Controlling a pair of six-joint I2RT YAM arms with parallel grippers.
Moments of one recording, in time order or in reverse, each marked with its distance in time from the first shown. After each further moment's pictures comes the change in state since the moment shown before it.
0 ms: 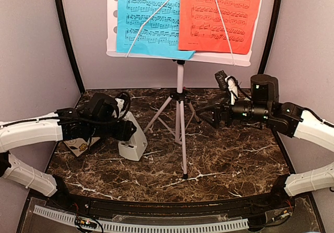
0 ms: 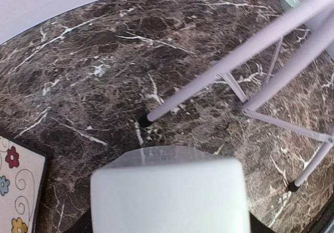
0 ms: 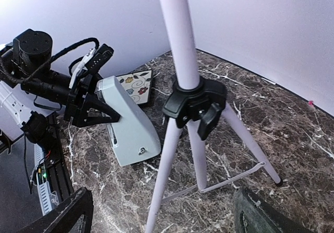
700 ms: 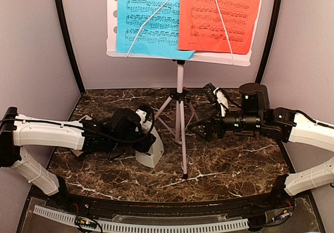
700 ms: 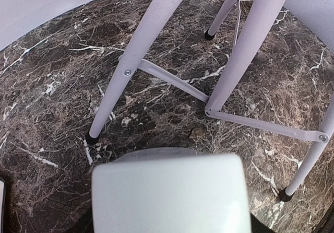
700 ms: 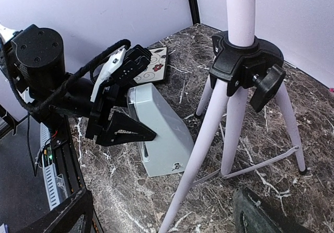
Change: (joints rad) left arm -0.185 0.199 -0.030 0.242 -0.056 0.014; right arm 0.127 0.043 -0.035 -0.003 0.039 0.011
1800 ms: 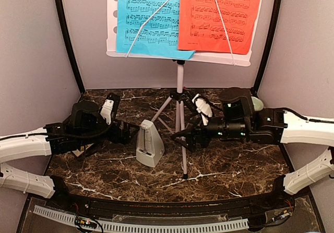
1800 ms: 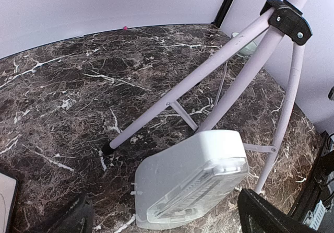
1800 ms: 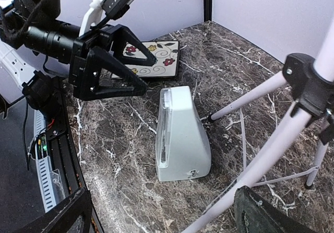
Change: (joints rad) left arm 0.147 -0.385 -0.195 0.076 0.196 0.000; right arm 0.204 0.109 0.098 -0.025 0.200 -0.041
